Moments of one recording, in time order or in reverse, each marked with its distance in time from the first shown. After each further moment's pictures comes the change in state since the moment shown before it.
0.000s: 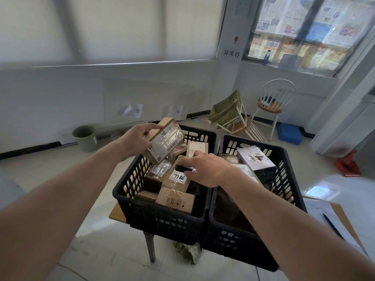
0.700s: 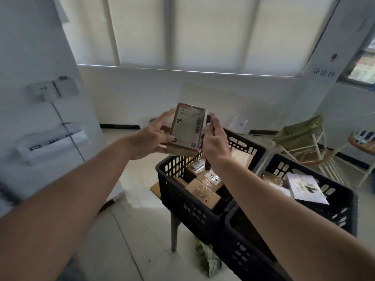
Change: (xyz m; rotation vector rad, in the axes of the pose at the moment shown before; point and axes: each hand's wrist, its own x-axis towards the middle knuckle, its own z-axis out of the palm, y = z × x) left_hand -0.158 0.048 0.006 -0.437 0.153 -0.039; right_hand 0.009 -0.059 -0.019 1.274 0.375 -0.099
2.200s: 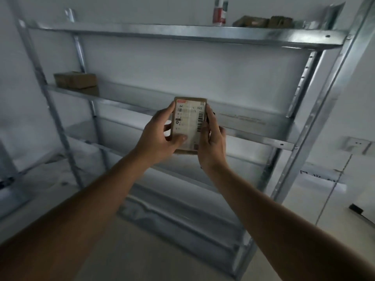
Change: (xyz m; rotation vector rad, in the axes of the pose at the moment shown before) left_hand -0.861 0.003 -0.075 0.787 1.656 0.112; right_hand -0.662 -0.204 0.464 0.347 -1.059 -0.687
